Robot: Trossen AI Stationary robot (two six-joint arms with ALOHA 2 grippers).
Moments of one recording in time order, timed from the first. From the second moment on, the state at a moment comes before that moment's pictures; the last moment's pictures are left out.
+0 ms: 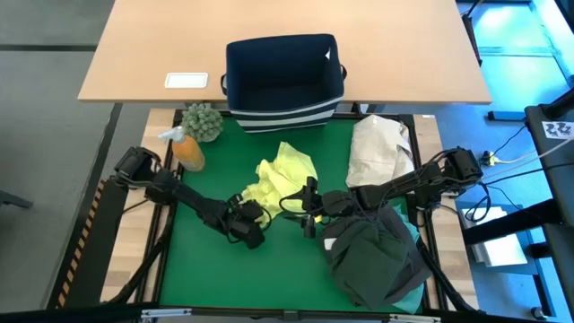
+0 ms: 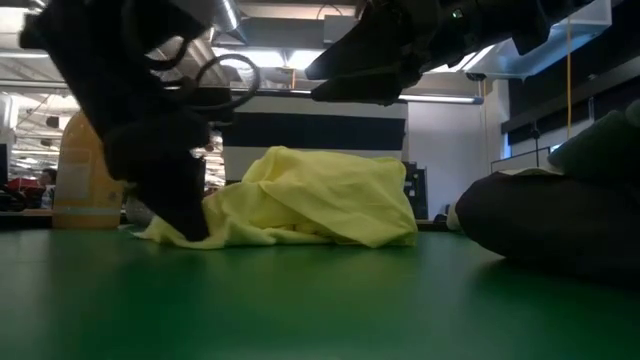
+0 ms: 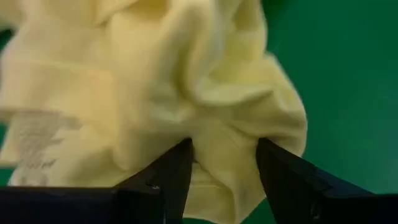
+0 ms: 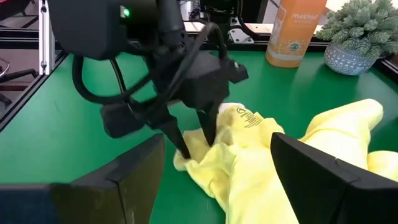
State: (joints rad) left arm -0.40 1.76 0.84 -0.34 -0.47 -0.88; right arm 0.25 1.66 0.89 0.40 0.26 0.08
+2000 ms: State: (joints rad) left arm -0.54 1.67 1.37 -0.77 -0.92 -0.48; right arm 0.30 1.68 1.11 0.19 0.50 -0.01
